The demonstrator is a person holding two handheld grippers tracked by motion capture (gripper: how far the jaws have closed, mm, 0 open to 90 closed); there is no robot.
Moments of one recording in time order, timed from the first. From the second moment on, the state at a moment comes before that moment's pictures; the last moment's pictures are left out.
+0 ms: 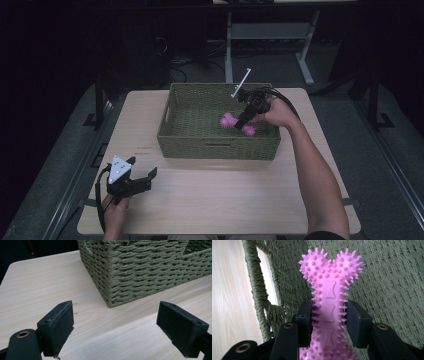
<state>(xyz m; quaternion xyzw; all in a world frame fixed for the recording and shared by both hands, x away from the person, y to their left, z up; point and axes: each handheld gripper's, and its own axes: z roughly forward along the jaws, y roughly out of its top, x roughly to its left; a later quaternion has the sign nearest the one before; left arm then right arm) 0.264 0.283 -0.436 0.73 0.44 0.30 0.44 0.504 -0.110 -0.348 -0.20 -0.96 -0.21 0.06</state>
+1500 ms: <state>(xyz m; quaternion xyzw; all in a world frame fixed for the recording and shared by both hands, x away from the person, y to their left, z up) 0.264 0.283 -0.436 0.73 0.44 0.30 0.44 0.504 -0.109 -0.365 -0.21 -0.95 -0.21 0.07</state>
